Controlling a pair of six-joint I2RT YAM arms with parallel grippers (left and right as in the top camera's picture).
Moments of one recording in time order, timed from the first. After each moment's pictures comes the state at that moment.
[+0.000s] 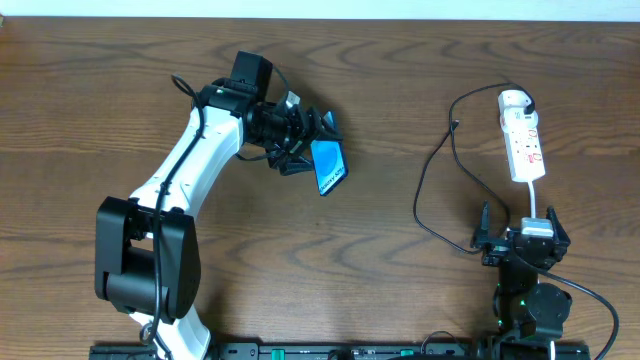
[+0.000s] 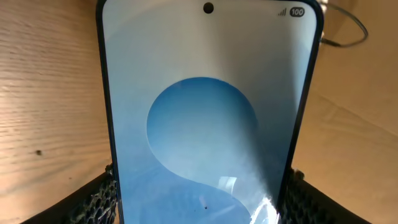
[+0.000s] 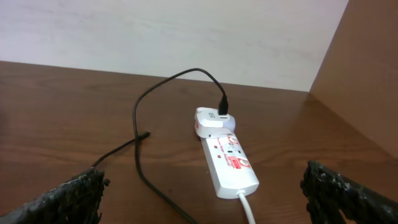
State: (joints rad) left arm -0.26 1.86 1.44 -0.83 0.83 -0.78; right arm -0.12 0.01 0.01 -0.06 0.03 -0.16
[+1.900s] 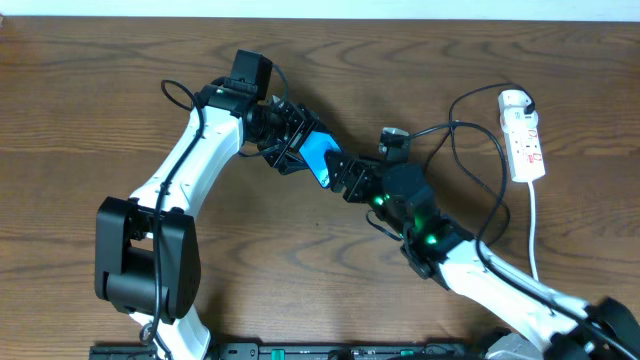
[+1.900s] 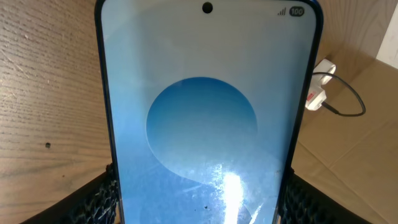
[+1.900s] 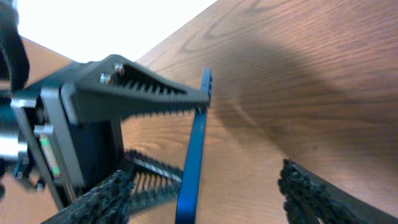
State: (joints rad) left arm -0.26 1.86 1.44 -0.81 0.70 -1.05; right arm 0.65 1.41 0.63 0.42 0.02 0.86
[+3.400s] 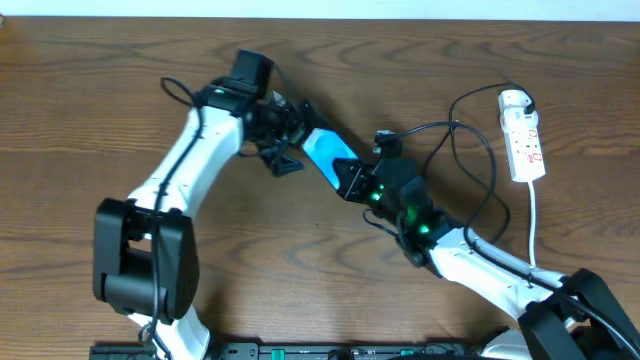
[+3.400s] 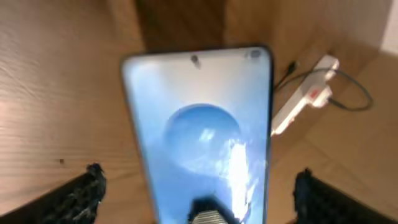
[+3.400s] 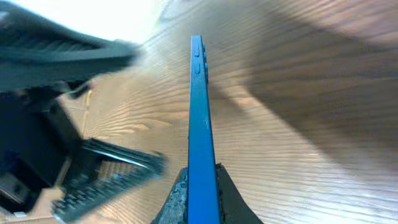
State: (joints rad) left arm -0.24 1.86 1.44 -0.80 0.68 -0.96; right arm 0.60 1.51 0.64 0.39 -0.10 0.94
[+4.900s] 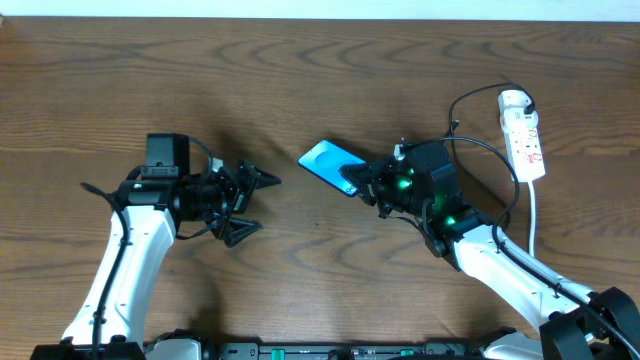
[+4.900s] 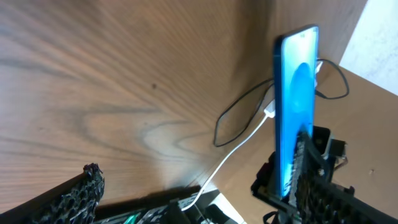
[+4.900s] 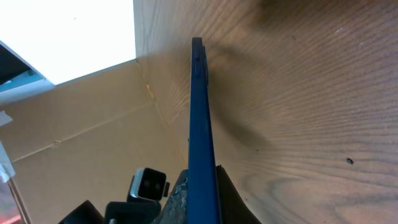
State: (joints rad) left arm 0.01 1.34 0.86 -0.78 0.81 -0.92; right arm 0.46 1.43 0.64 0.29 -0.49 1.52
